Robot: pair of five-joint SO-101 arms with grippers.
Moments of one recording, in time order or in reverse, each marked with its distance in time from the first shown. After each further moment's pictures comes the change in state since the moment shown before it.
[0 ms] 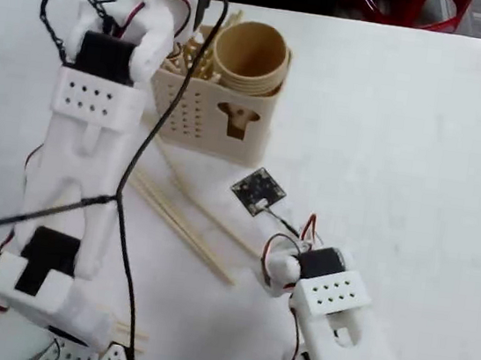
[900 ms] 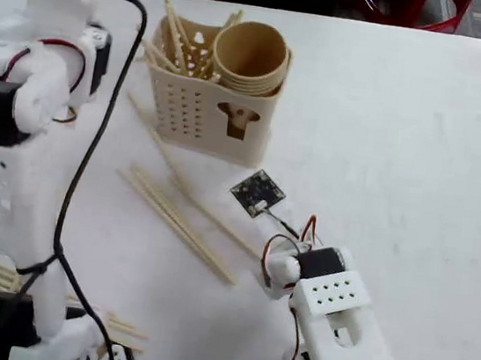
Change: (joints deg) left arm -11.9 -22.8 2.4 36.2 -7.2; right arm -0.1 0.0 0.0 1.6 0.0
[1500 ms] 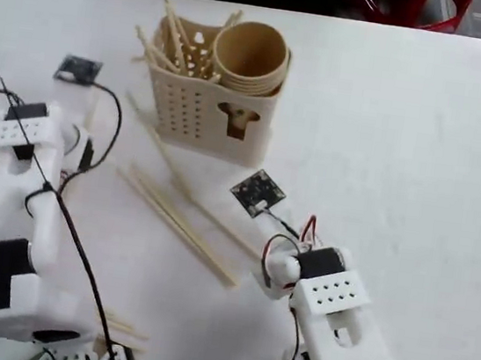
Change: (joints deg) left arm -16.6 17.0 50.0 -23.2 -10.7; right arm 0.1 0.0 0.0 0.0 0.0
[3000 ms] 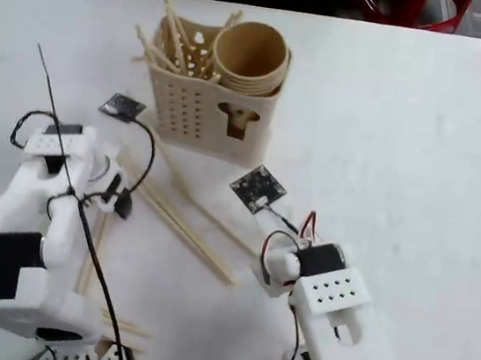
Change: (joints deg) left arm 7.1 2.8 11.7 -3.2 -5.0; right arm -0.6 0.1 -2.3 2.7 -0.2
